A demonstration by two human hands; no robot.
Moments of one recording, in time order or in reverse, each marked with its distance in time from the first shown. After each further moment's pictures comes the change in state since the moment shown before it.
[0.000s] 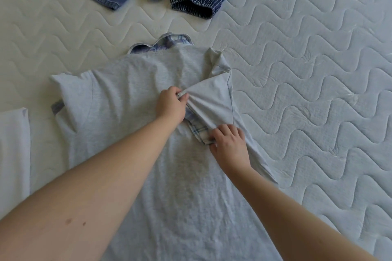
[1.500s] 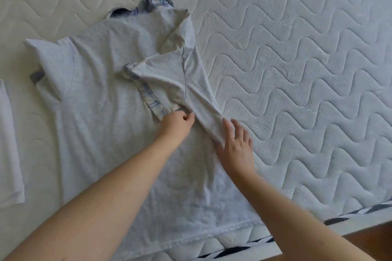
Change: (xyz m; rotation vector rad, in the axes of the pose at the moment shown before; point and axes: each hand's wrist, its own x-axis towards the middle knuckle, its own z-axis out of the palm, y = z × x) left_hand -0.137 -0.039 0.035 0.076 -0.348 -0.056; right_hand -0.126 0.007 0.005 0.012 -0.115 0.392
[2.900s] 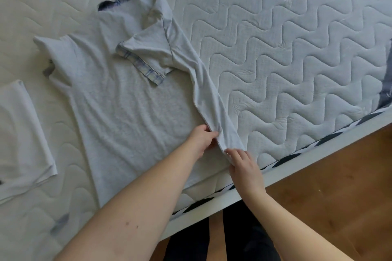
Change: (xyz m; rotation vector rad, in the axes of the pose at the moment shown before) left_hand -0.155 -0.042 0.098 -0.714 -0.472 -0.279; right_hand -0.222 0.026 0.050 0.209 0.129 -0.024
